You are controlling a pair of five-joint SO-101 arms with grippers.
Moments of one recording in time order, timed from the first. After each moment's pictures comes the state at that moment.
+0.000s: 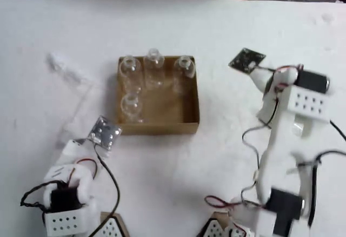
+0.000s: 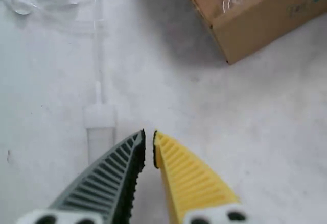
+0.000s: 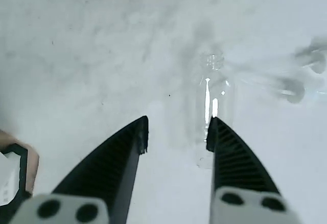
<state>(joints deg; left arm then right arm) -14.2 -104.0 97.1 66.3 -36.9 14.2 -10.0 6.5 91.6 67.0</state>
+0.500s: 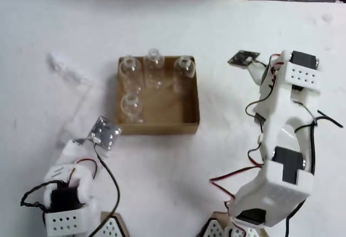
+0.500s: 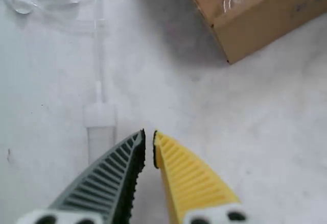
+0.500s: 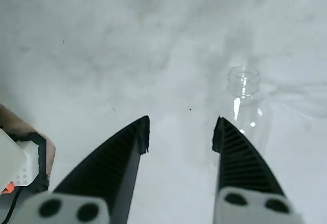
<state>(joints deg) -14.4 -104.0 97.1 66.3 -36.9 13.7 12.2 -5.5 96.5 67.1</state>
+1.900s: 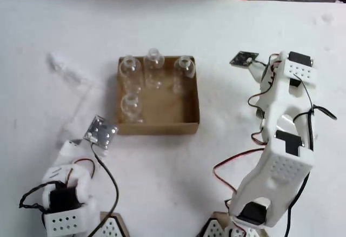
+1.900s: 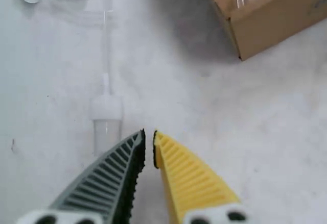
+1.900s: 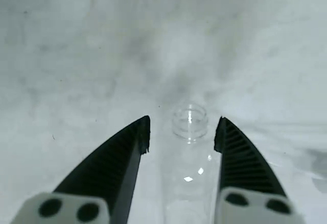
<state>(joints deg) -16.6 -104.0 97.1 66.3 -36.9 15.3 26.8 -14.2 87.3 72.1</state>
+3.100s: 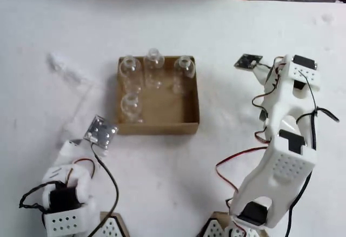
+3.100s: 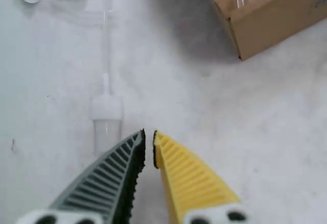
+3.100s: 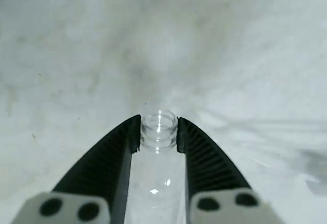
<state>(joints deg) -16.6 -104.0 97.1 66.3 -36.9 17.4 27.6 -14.2 84.3 75.0</state>
